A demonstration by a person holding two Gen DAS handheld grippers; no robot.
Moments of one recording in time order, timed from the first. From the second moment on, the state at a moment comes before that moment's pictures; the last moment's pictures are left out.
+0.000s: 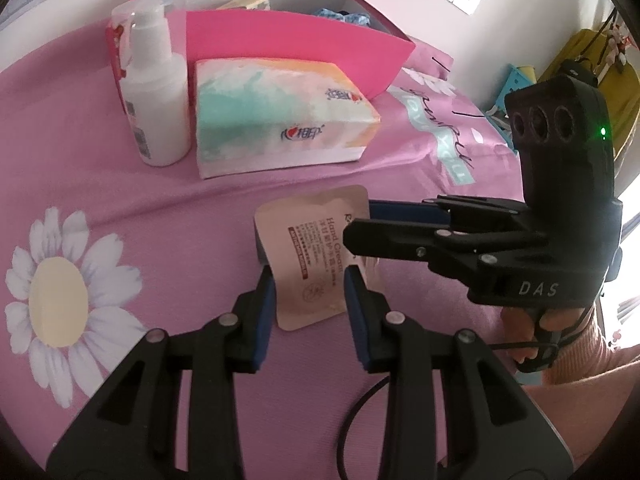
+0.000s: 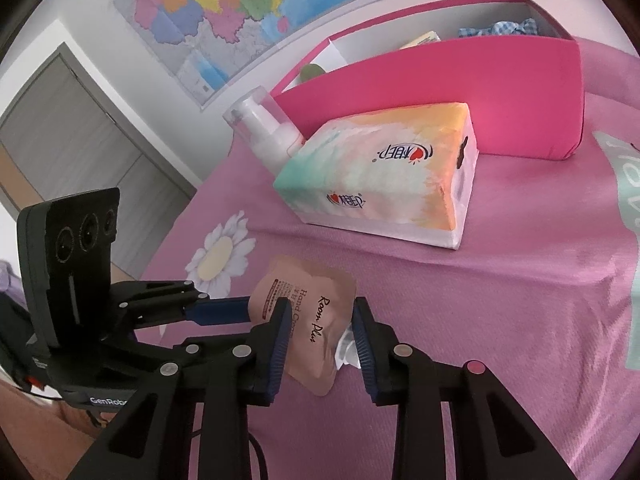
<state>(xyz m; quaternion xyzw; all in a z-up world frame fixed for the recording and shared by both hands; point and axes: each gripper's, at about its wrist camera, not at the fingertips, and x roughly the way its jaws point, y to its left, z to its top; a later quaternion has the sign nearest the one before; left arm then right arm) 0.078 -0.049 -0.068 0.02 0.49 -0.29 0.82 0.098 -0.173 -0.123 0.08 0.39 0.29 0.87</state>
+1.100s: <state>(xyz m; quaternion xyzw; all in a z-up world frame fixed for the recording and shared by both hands) 0.071 -0.060 -0.029 0.03 0.45 -0.31 0.84 0.084 -0.184 -0.087 0.06 0.35 0.27 0.89</state>
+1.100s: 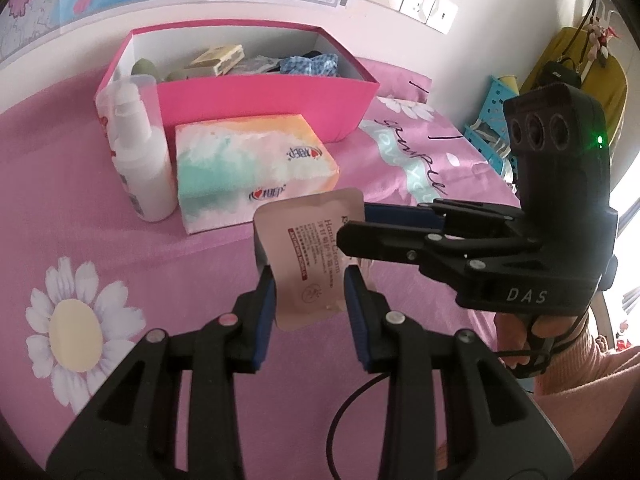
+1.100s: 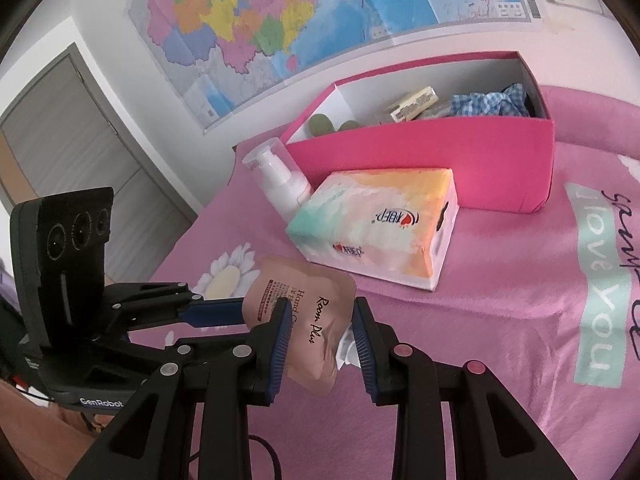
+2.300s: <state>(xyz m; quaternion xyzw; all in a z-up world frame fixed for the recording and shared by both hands) 0.088 -0.072 -0.003 0.04 0.42 -0.31 0.85 0.094 -0.199 -0.054 0.05 0.31 0.26 0.91</state>
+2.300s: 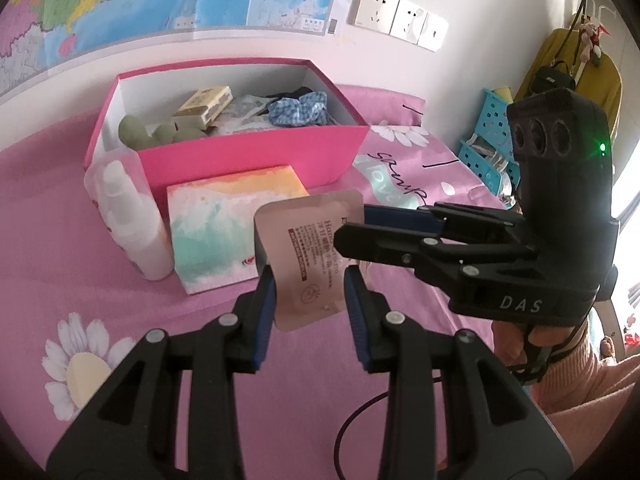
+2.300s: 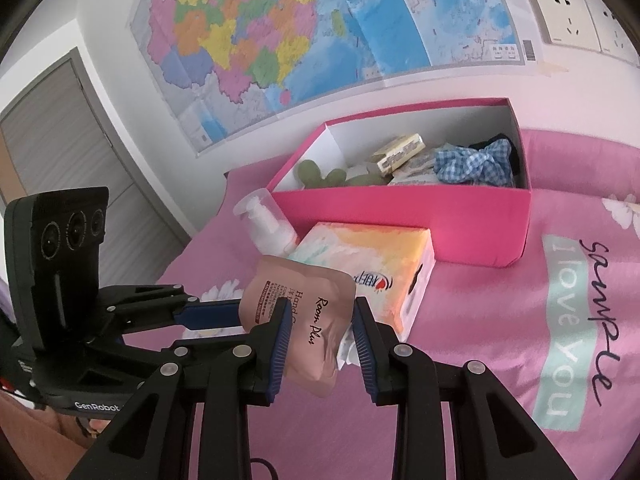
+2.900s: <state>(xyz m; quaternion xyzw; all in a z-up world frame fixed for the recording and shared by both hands) 0.100 -0.077 0.004 0.04 0.41 -0.32 0.86 0.102 -0.205 -0.044 0.05 0.30 0.26 0.92</state>
